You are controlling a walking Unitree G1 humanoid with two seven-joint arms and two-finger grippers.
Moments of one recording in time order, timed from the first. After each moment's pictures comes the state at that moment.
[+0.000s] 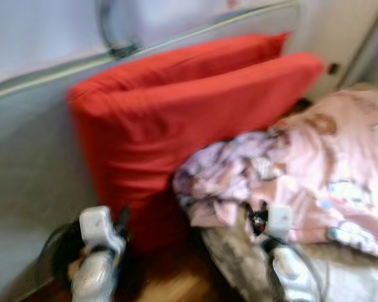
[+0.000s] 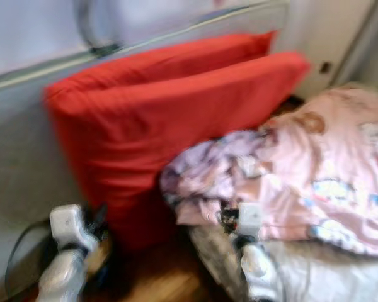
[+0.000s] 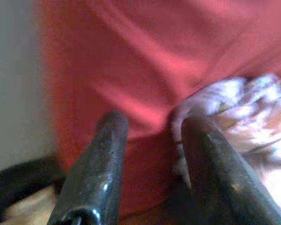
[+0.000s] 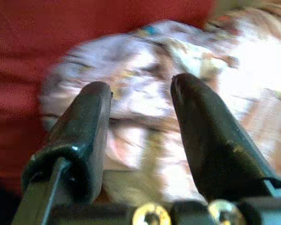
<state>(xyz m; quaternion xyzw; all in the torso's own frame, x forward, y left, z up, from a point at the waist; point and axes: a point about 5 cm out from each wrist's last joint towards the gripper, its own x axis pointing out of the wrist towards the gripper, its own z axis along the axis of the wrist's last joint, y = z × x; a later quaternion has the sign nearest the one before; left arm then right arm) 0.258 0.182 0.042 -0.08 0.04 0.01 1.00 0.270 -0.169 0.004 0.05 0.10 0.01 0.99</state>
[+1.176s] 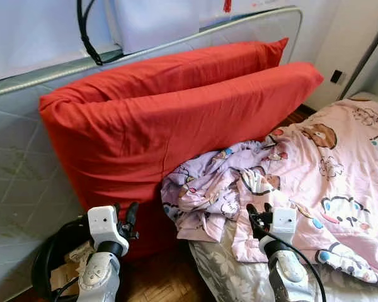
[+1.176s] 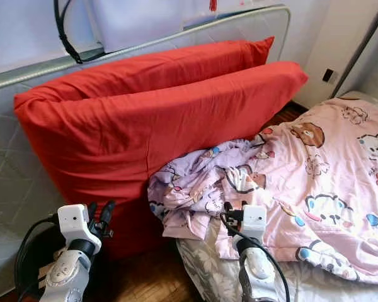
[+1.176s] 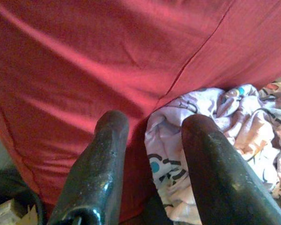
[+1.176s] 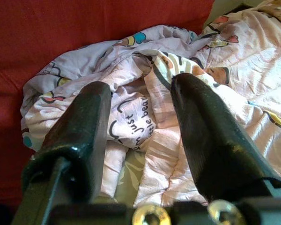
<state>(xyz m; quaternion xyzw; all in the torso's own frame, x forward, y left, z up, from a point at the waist) 0.257 0.185 0.050 -0.07 0.03 0.01 1.00 0.272 -0.159 0.005 0.07 0.10 0.01 0.99</state>
